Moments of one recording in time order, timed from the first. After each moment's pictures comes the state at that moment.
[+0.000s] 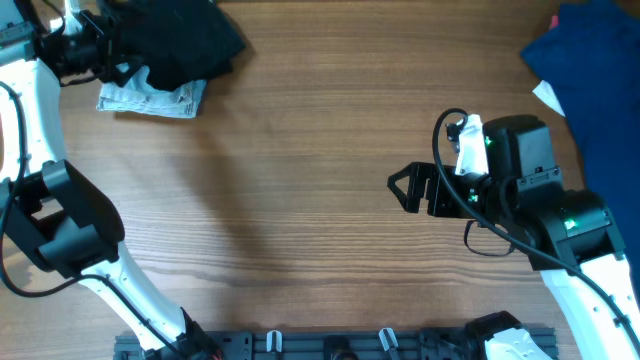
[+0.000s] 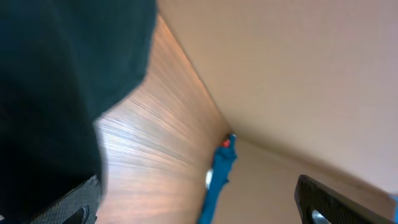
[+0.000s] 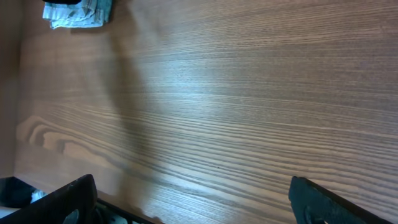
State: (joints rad) left arm 0.40 2.12 1.94 -0.79 0.99 -0.69; right arm 0.29 1.07 1.18 -1.08 -0.33 0.41
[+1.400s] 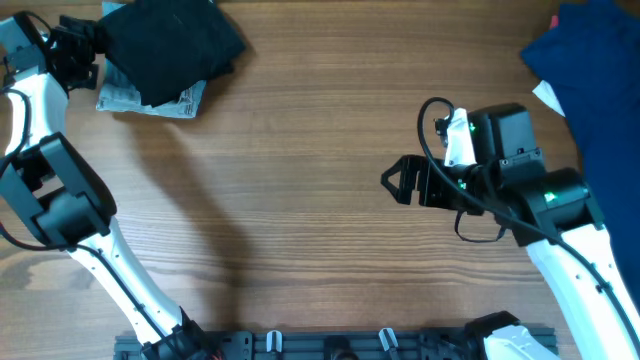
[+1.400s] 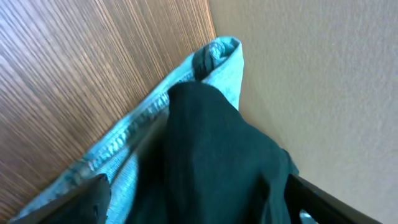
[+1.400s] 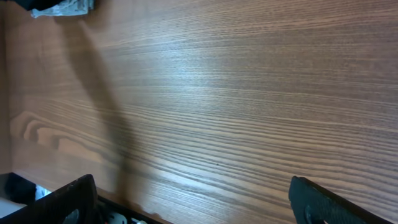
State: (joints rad) left arm 0.46 2.37 1.94 -0.31 0.44 -0.97; right arm 0.29 1.16 1.18 -1.07 -0.35 0.41
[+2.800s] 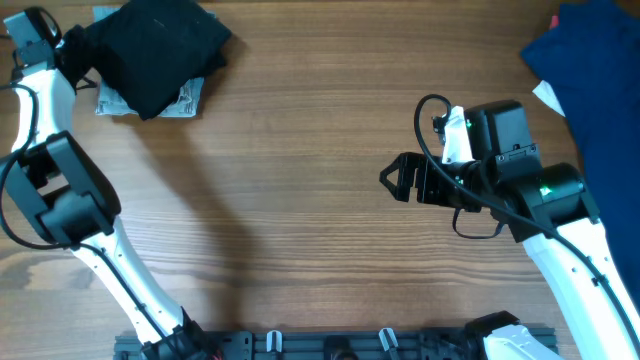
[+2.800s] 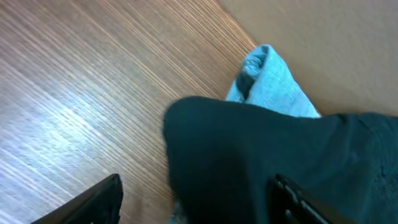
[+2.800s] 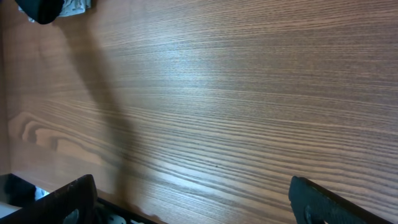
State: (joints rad) left arm 0.43 2.36 1.95 -0.36 0.12 -0.44; right arm 0.29 1.18 1.18 -1.06 -0.35 0.41
